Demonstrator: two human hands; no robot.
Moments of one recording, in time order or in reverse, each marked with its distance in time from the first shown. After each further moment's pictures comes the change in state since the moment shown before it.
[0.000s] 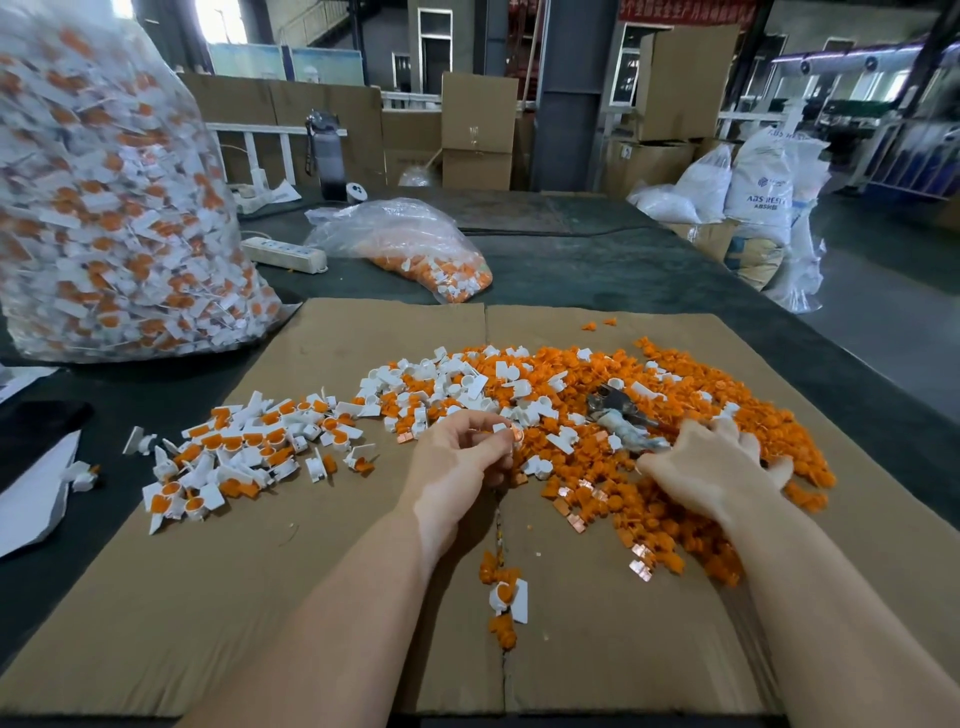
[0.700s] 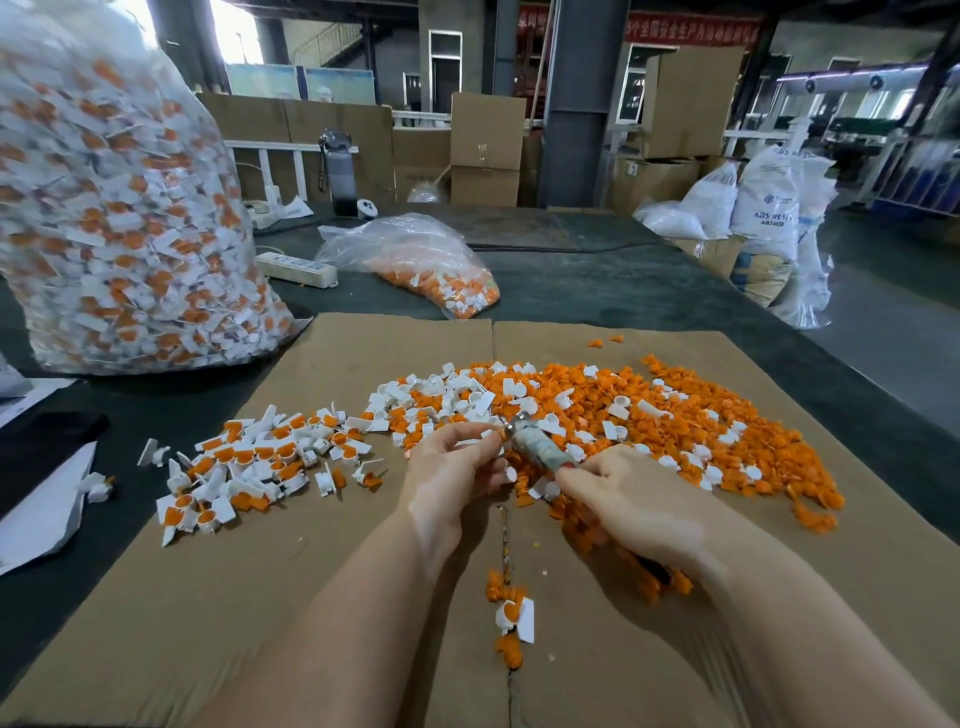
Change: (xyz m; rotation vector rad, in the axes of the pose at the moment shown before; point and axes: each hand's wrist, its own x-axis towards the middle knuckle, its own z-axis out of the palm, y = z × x) left_hand 0.004 0.011 -0.004 -0.277 0.055 -0.181; right_hand -0.067 -0.043 -0.023 0.329 -0.292 -0.539
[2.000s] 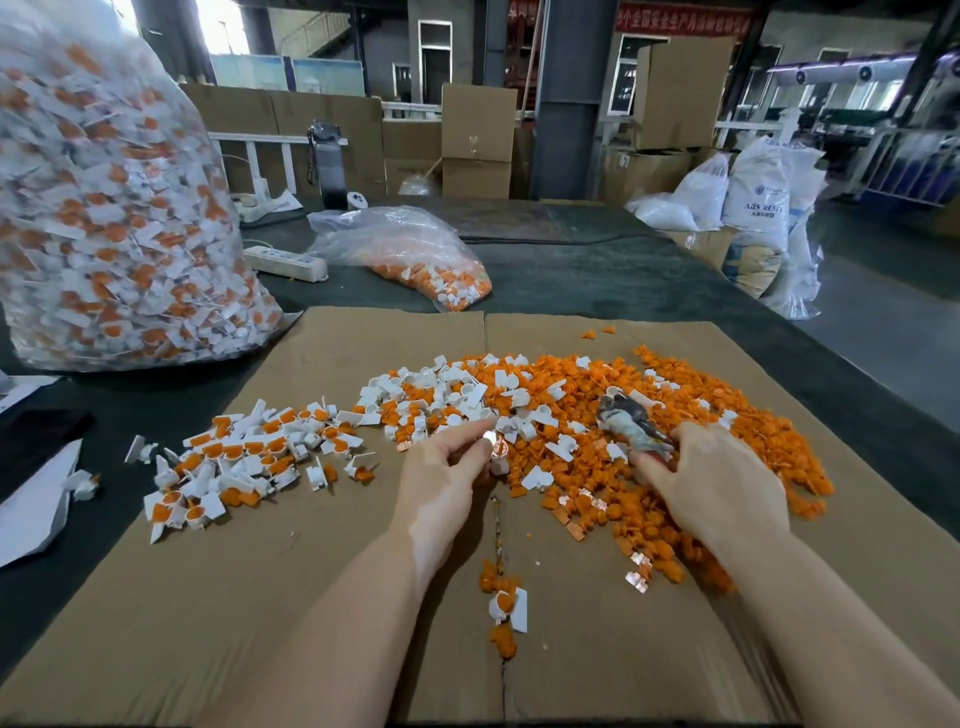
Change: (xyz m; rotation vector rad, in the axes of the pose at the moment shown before) left_hand -0.014 -0.009 -0.003 0.403 0.059 0.268; right_hand 0.019 0.076 -0.002 -0.495 0.628 0.217
